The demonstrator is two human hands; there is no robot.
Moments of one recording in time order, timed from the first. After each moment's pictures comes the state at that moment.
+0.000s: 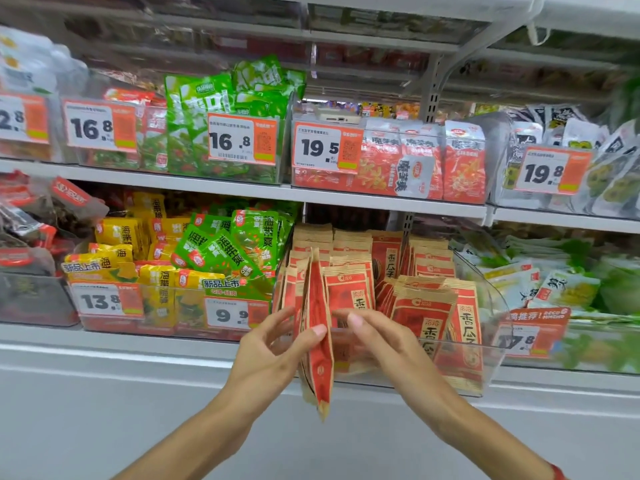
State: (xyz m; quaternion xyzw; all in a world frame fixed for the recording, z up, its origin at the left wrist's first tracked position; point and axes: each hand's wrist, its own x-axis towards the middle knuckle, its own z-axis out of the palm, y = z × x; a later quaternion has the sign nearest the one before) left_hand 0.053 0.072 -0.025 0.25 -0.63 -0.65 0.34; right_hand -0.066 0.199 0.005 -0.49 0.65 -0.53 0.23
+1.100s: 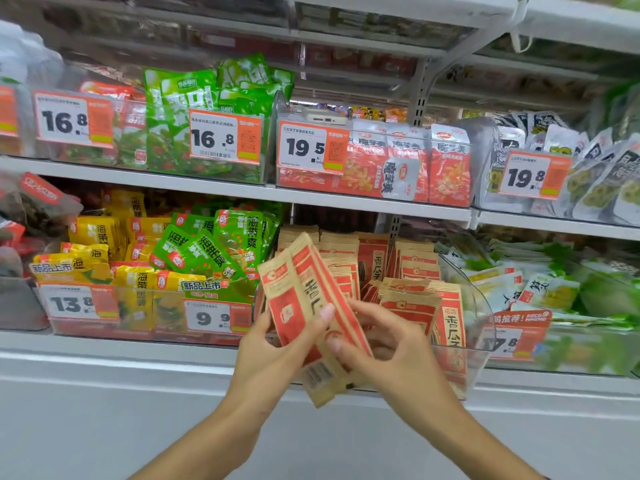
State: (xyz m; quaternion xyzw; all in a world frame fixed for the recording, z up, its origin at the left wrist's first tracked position) left_hand 0.035 0.101 -0.006 0.26 -0.60 -0.65 0.38; right_hand -0.072 0.206 0.007 -0.49 0.66 -0.57 0.09
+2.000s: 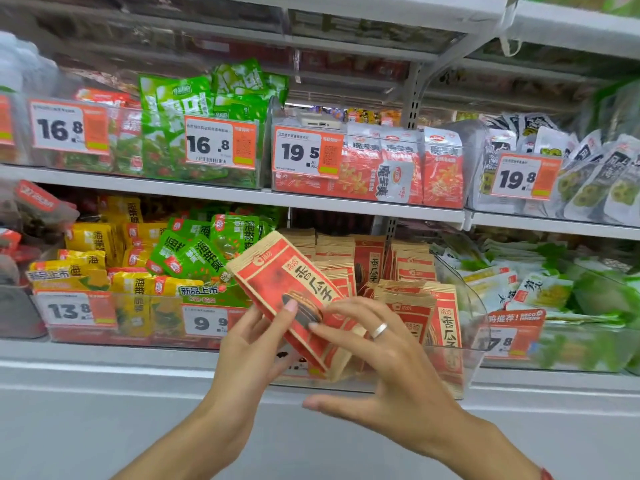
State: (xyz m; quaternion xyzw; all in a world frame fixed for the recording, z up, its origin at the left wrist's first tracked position) left_hand 0.044 0.098 0.000 0.19 -0.53 -0.72 0.40; right_hand -0.085 0.209 -0.002 -0.67 0.65 -0.29 -0.21
